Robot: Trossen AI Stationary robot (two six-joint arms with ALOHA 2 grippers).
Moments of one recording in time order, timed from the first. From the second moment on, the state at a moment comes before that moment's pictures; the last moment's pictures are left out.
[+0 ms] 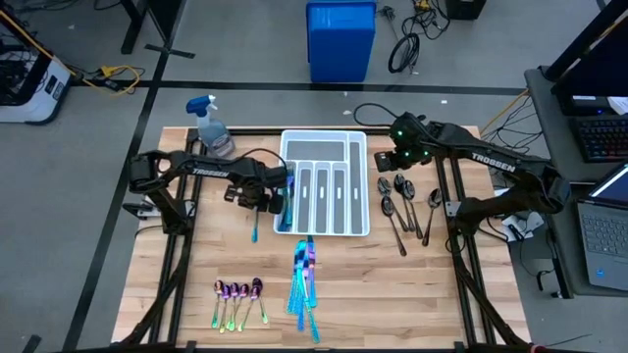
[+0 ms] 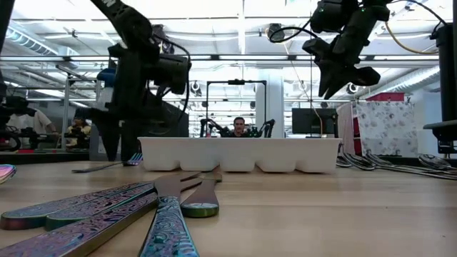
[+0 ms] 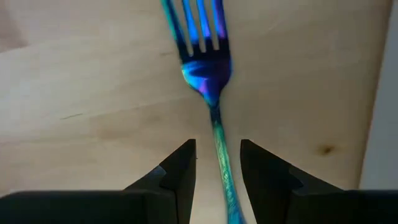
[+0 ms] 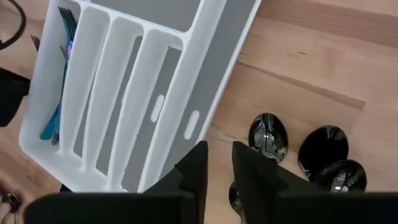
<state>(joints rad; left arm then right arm) 0.30 1.67 0.92 -0.87 0.10 -1.04 -0.58 1.23 1.04 -0.87 -0.11 0.70</state>
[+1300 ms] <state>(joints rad) 0.36 1.49 1.06 -0.70 0.11 -1.11 -0.53 1.23 1.01 -1.12 -0.15 0.65</state>
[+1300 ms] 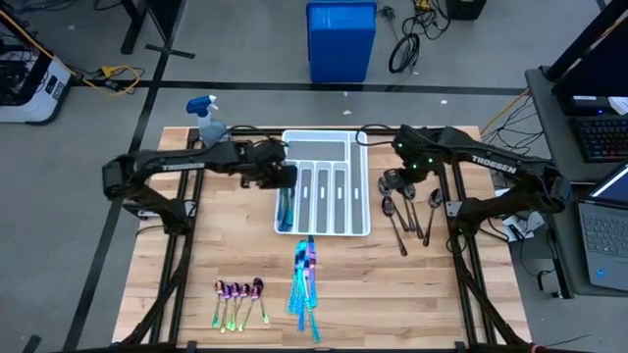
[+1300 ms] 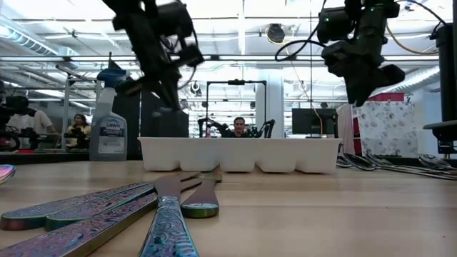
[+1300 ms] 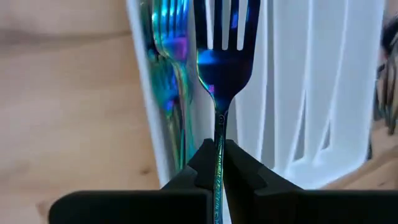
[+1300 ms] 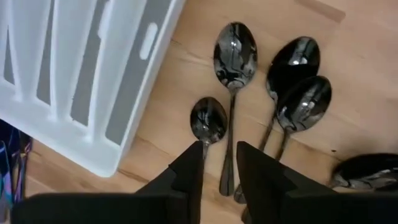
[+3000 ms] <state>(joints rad) 0.50 1.47 1.14 -0.64 0.38 -0.91 -0.31 1.34 0.73 -0.84 -0.08 0.64</state>
